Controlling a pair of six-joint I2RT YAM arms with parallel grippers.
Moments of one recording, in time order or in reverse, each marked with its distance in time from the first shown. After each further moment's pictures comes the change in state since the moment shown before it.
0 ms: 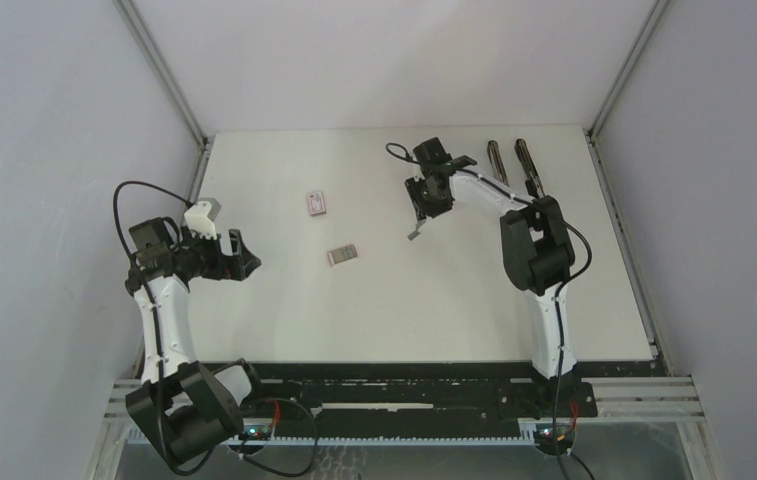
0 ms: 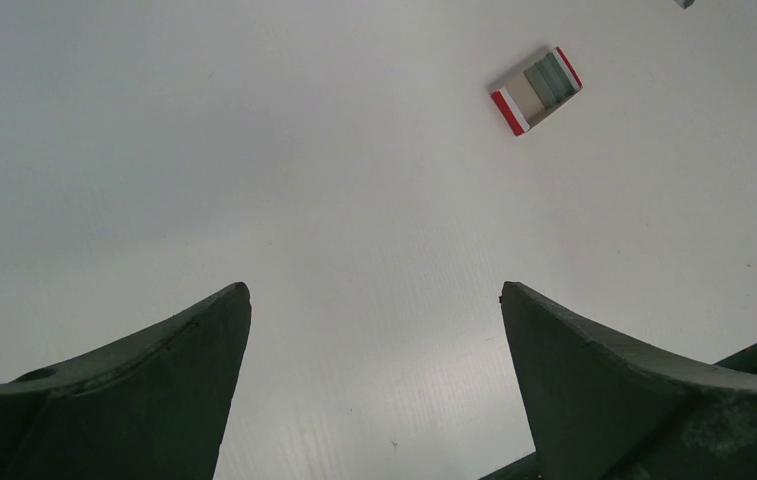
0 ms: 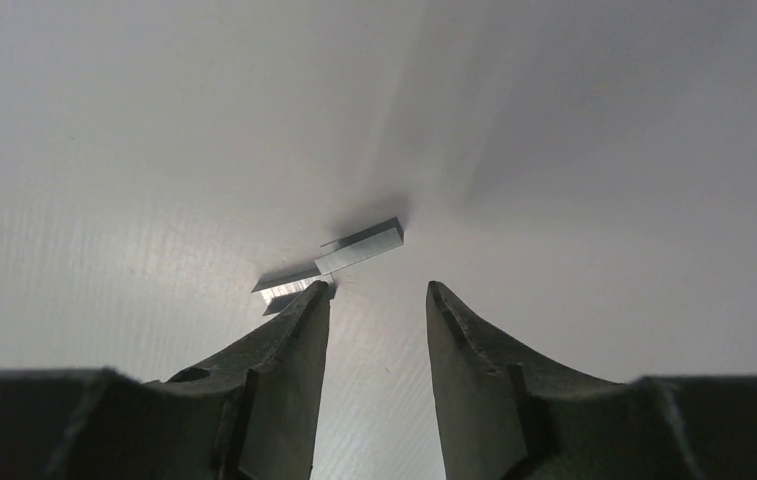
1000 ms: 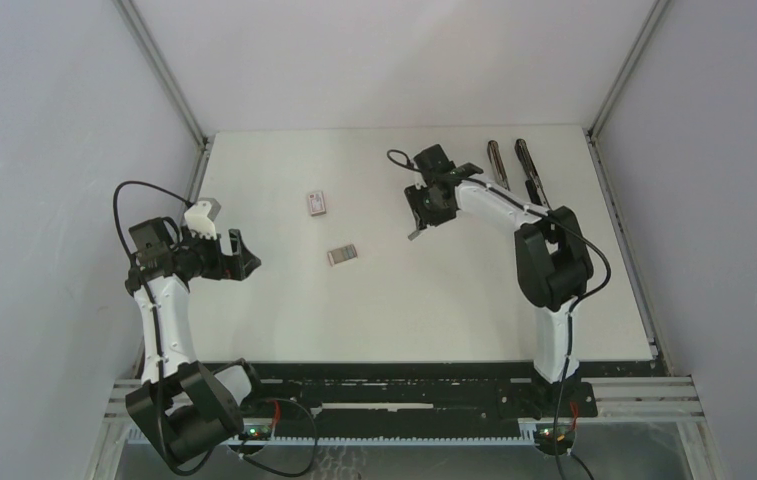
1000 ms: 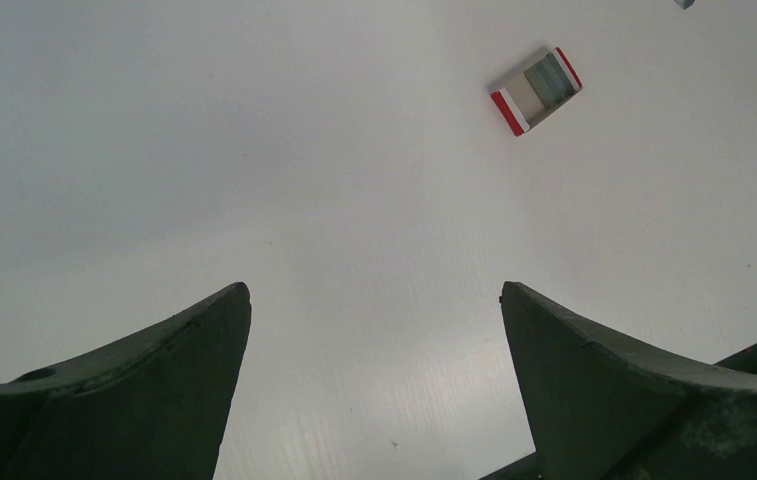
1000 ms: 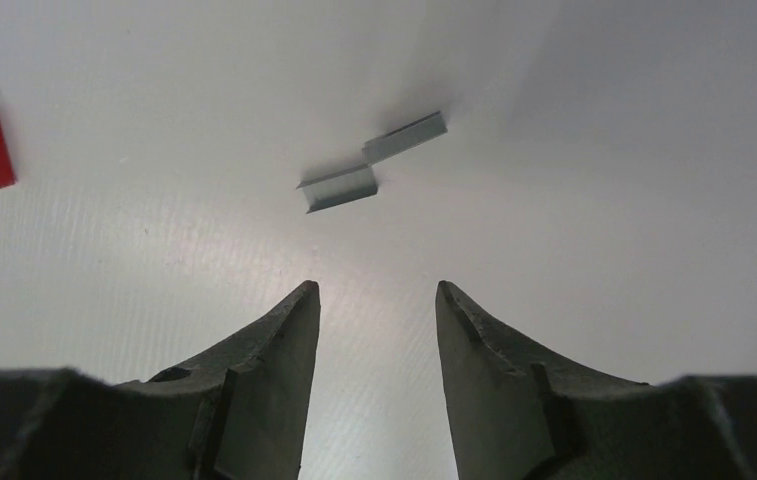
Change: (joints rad) left arm 0.000 0.000 0.001 0.000 0.000 0.000; right arm 0.071 -0.159 -0.159 -0.015 0.023 0.025
